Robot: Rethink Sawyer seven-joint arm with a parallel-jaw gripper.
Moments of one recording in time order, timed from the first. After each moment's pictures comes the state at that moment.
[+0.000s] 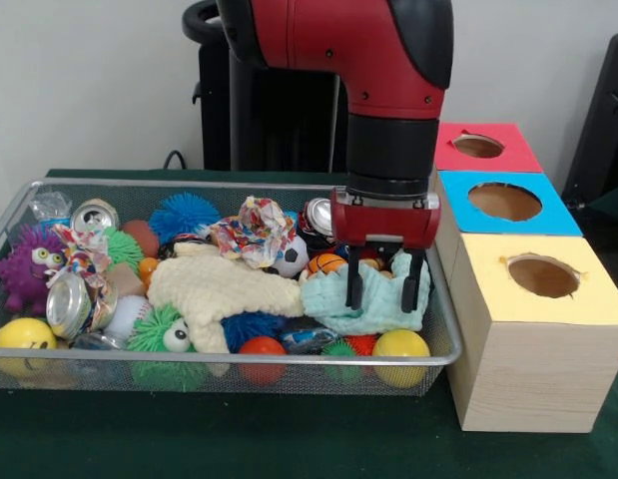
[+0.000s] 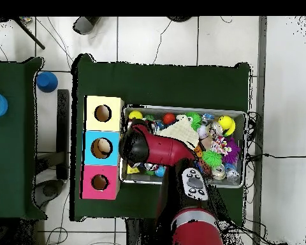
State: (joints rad) arm -0.16 -0.51 0.01 1.68 0.03 0.08 1.62
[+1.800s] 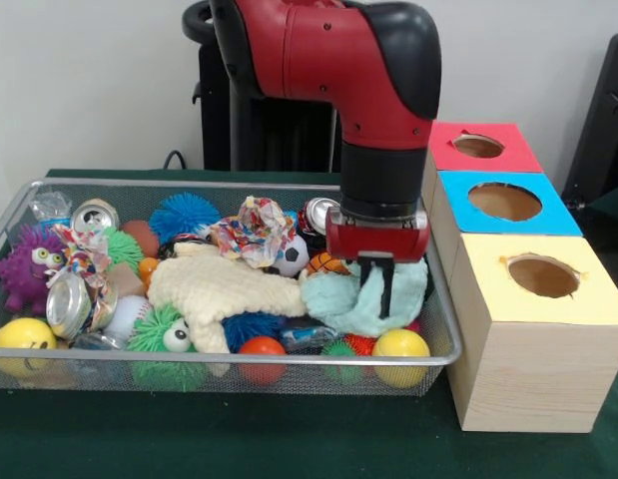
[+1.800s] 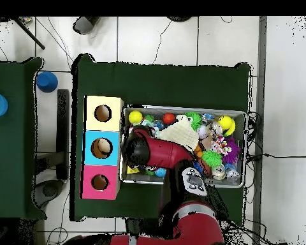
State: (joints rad) arm -0.18 -0.47 0.02 1.70 0.03 0.08 1.62
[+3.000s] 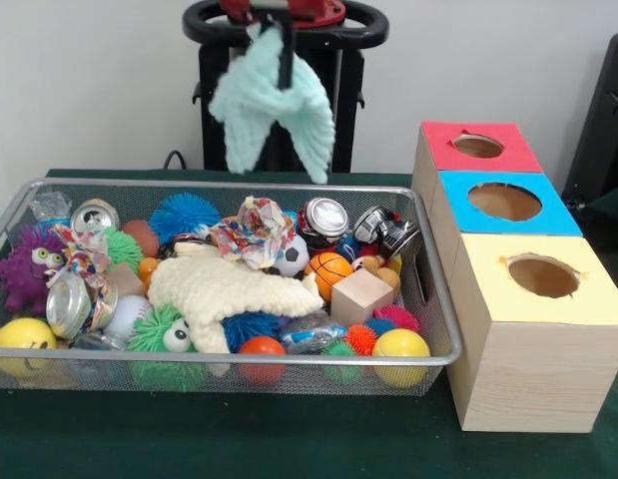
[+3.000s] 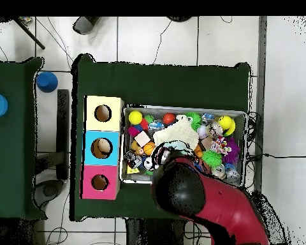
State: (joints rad) arm -0.41 -1.09 0.04 2.02 0.03 0.44 1.62
